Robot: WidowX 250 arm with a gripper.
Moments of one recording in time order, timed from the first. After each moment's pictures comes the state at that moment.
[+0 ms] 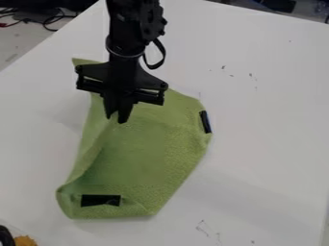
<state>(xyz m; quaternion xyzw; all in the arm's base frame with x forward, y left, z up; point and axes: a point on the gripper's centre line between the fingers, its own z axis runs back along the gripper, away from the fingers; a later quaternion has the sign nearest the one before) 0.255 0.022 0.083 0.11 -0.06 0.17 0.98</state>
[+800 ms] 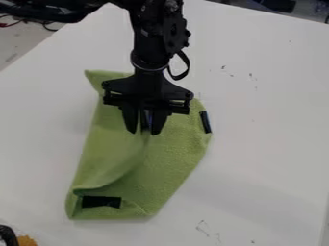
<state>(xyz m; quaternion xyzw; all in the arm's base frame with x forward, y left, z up) 0.261 -0.009 0.070 0.07 -0.07 0.18 0.98</state>
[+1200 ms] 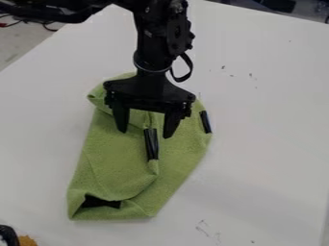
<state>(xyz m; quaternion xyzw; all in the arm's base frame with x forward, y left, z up) 0.259 -0.012 0.071 0.08 -0.07 0.17 0.98</state>
